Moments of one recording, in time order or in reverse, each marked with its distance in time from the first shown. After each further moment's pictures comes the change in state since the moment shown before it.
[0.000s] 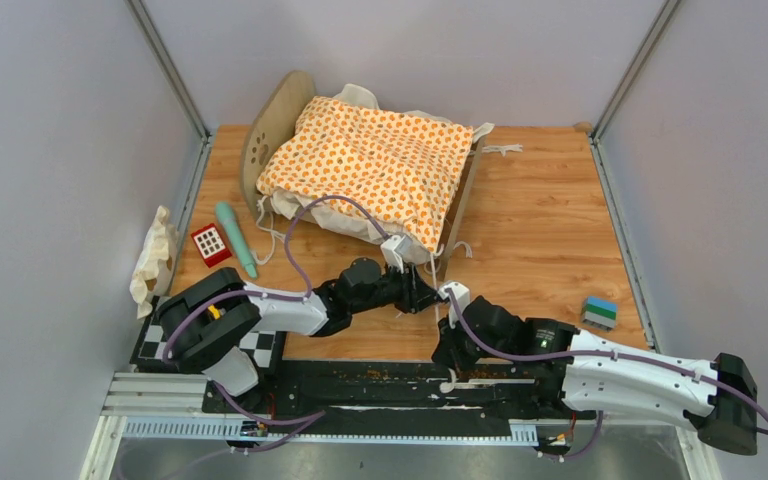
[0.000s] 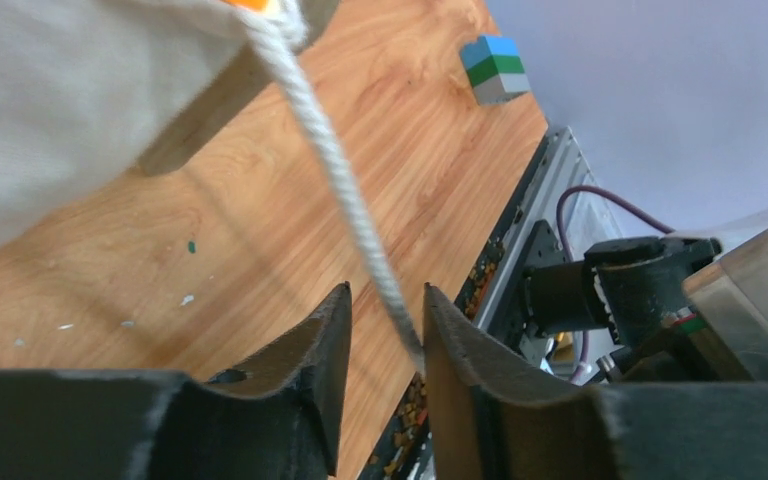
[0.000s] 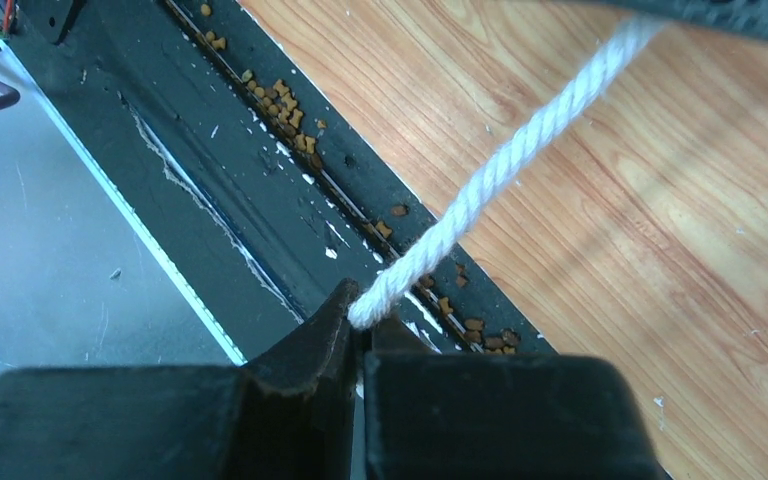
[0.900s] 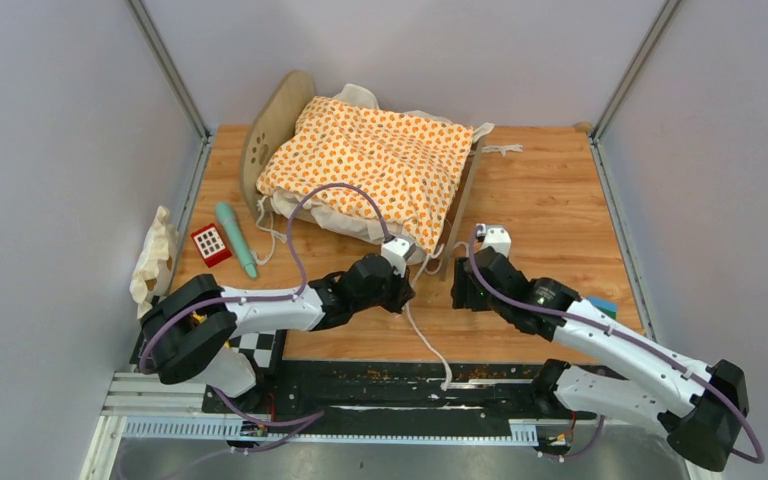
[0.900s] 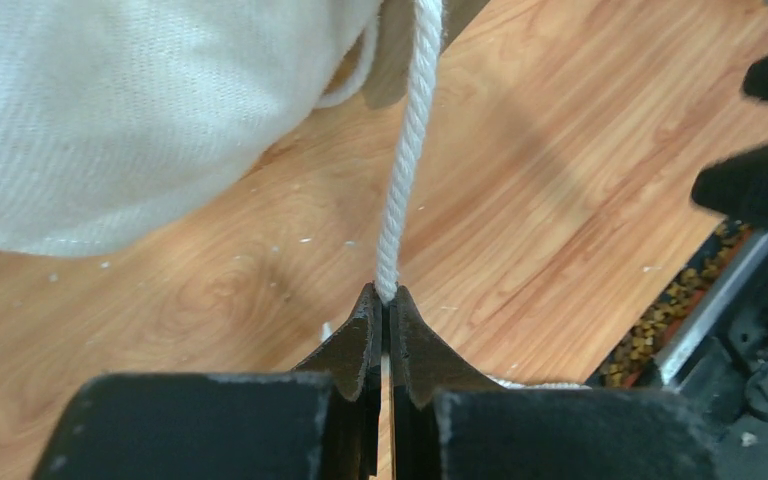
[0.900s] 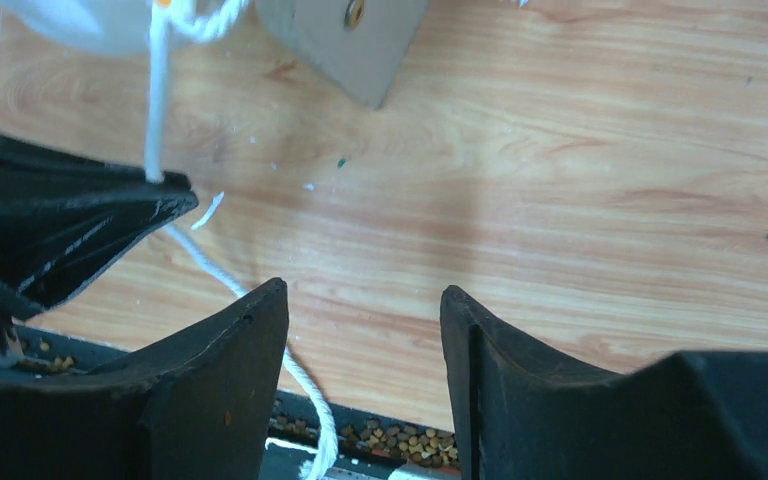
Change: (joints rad) left arm -0.019 -0.069 0.093 -0.463 -0.211 0.305; right arm -0.269 0.156 0.258 -0.203 0.409 0.100
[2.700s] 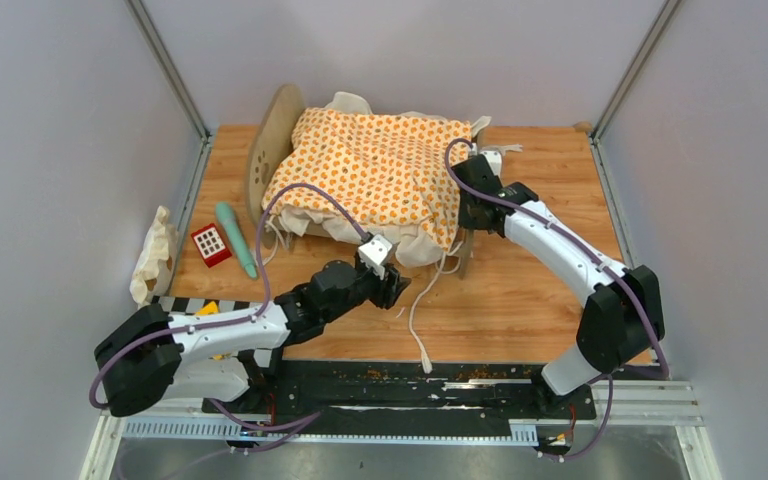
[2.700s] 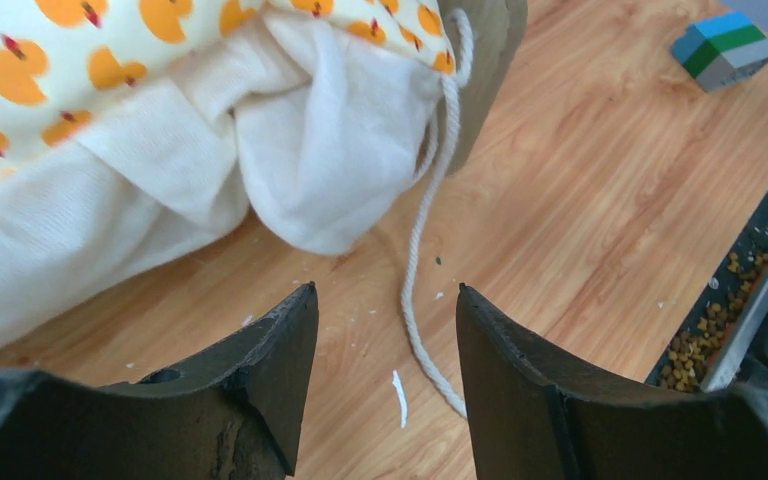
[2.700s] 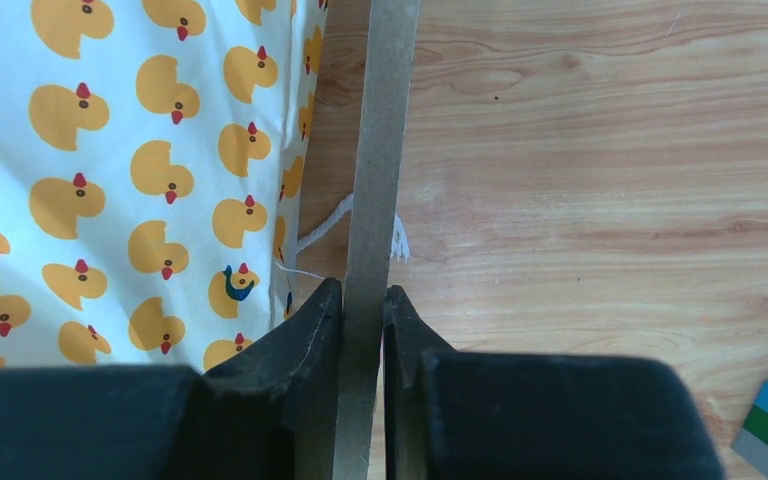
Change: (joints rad) left arm 0.000 -0.284 -0.119 0.119 -0.114 0.285; right arm -0.393 0.629 0.566 -0.023 -0.001 -0.203
